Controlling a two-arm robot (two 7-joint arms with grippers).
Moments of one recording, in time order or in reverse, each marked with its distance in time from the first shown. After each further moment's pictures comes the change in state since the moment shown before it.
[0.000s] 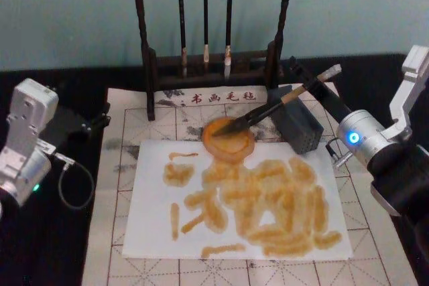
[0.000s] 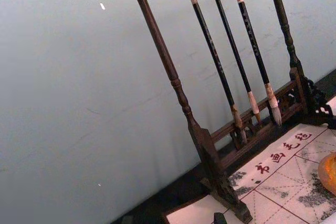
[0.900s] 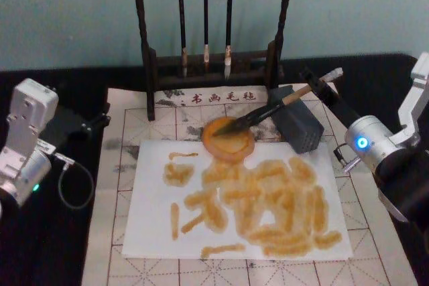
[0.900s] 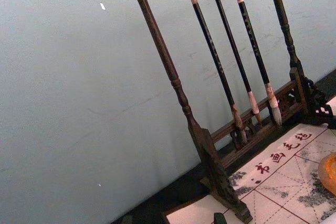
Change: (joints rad) left arm 0.000 0.000 0.000 0.000 0.000 0.000 0.000; right arm -0.019 0.026 0.001 -0.008 0.035 -0.007 -0.024
